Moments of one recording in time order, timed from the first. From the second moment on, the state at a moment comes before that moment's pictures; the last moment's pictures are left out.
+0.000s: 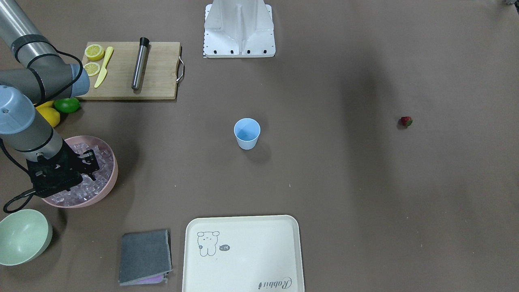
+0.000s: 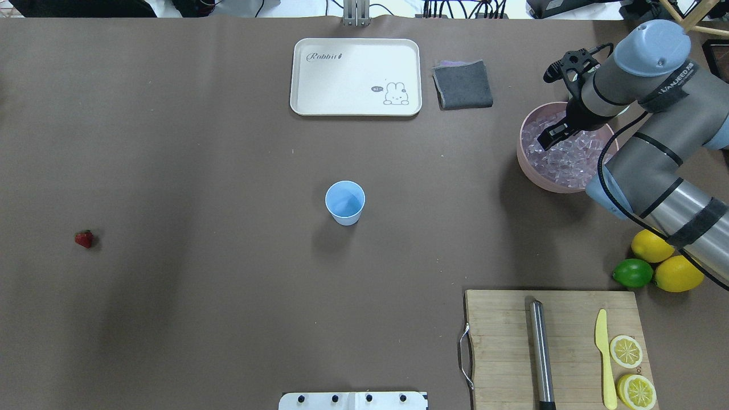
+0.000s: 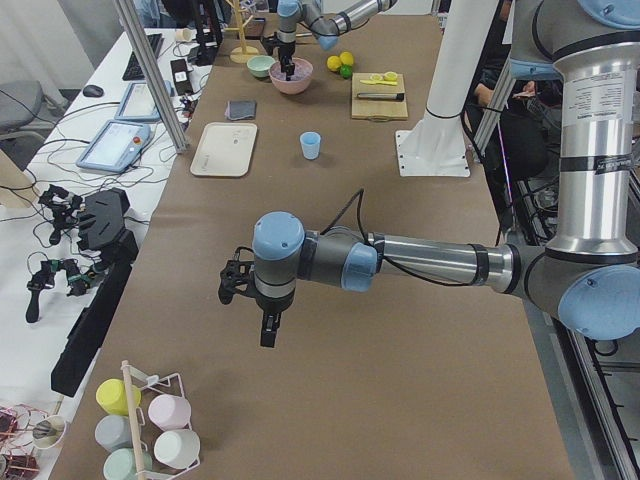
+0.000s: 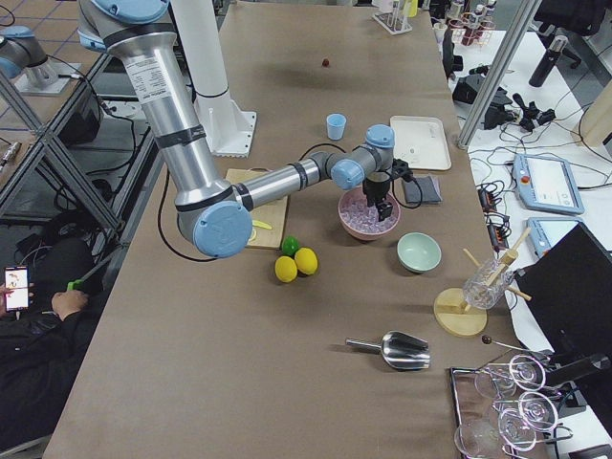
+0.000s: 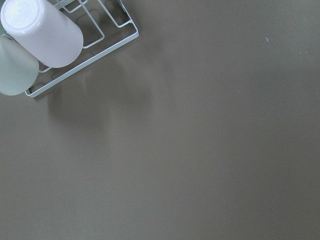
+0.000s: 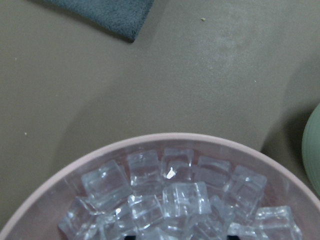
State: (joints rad) left arm -1.58 -1.50 -1.73 -1.67 -2.29 -0.08; right arm 0.95 -1.20 1.52 -1.32 2.04 0.35
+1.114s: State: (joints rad) left arm -1.58 -1.51 -1.74 -1.67 -2.29 -0.08; right arm 1.01 -1.19 1.63 -1.47 2.07 0.29
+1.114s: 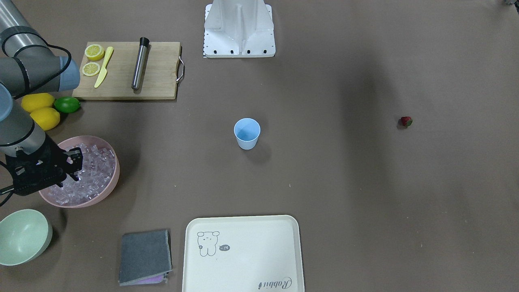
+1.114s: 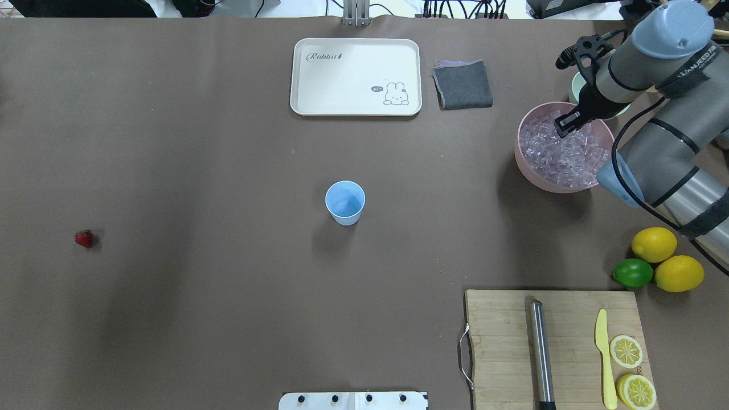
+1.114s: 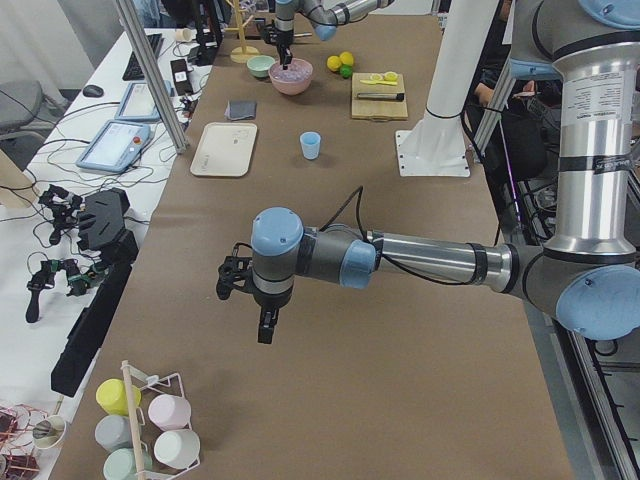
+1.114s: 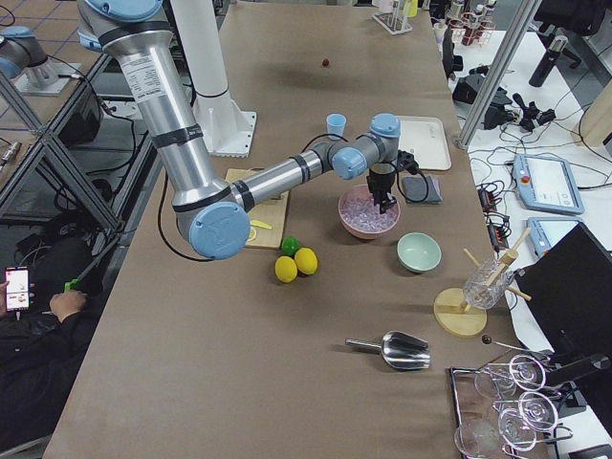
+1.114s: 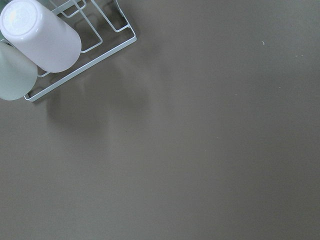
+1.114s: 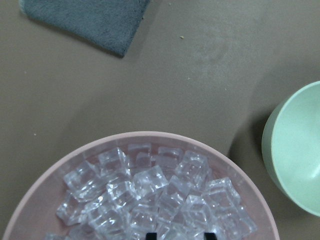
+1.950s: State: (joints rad) left arm -1.58 -1.51 -1.74 -1.67 -2.30 -0.08; right arm 0.80 -1.11 1.84 -1.44 2.20 0.87
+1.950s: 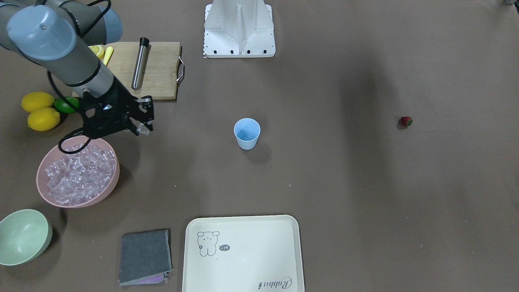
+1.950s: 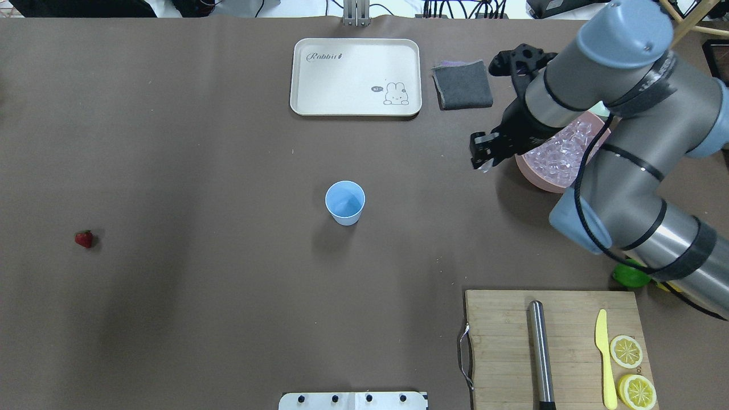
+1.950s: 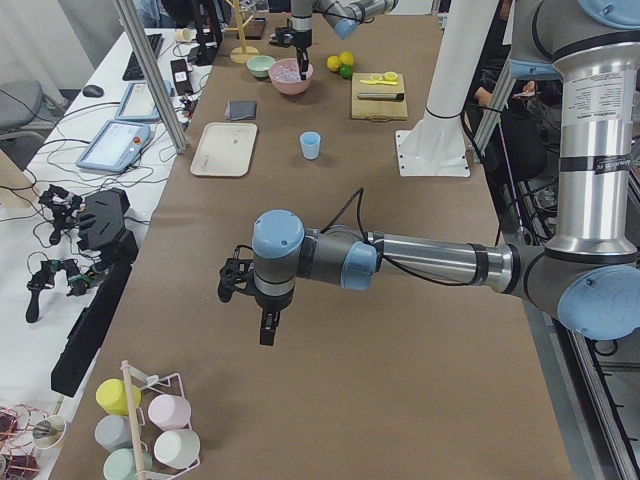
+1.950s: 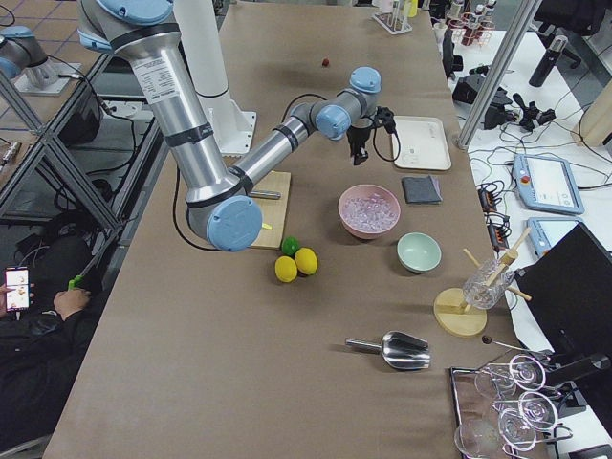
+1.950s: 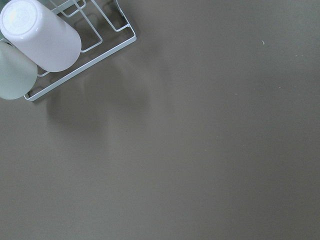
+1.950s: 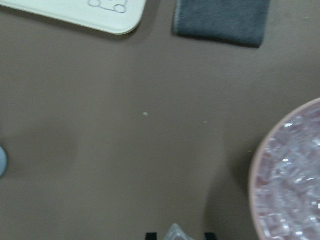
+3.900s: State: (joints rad) left arm -1.58 -1.51 -1.73 -1.68 -2.29 -0.08; right arm 0.55 -0.81 1.57 -1.23 1.92 1.32
